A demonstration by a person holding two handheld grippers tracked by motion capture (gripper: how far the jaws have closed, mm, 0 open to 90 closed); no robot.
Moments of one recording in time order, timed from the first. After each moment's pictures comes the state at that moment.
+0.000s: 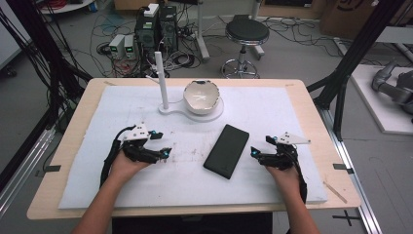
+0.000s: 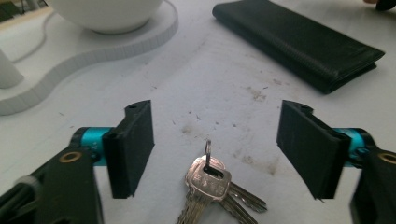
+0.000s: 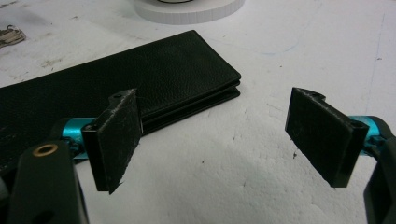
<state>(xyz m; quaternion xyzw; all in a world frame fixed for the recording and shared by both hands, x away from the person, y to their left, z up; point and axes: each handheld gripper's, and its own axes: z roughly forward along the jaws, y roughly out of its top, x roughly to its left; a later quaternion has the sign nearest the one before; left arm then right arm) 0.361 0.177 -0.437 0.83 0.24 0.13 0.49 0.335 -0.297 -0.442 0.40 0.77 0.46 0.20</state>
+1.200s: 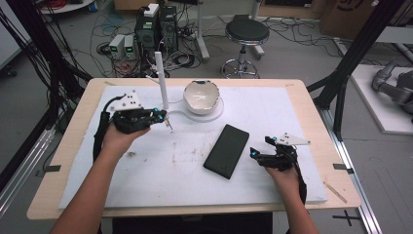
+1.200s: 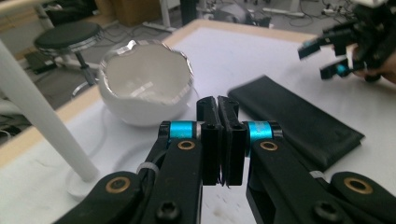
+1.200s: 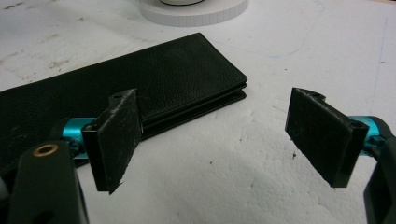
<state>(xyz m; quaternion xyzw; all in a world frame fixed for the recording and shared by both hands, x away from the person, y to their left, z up) 0.375 0.184 -0.326 0.80 0.21 0.18 0.53 0.330 -0.293 -0.440 0.40 0.77 0.46 0.20</state>
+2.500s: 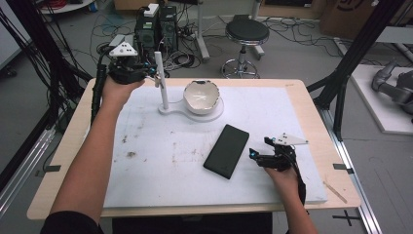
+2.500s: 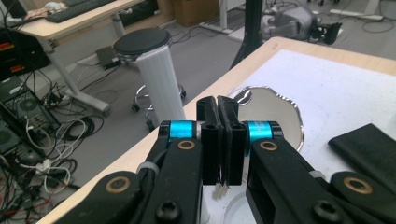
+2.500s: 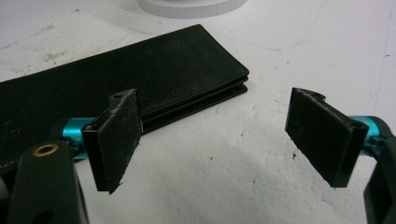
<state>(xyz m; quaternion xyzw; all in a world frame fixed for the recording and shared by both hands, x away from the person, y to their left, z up) 0.472 0.200 -0.264 0.78 0.29 0.25 0.50 0.332 -0.291 -0.442 0.40 0.77 0.45 0.20</state>
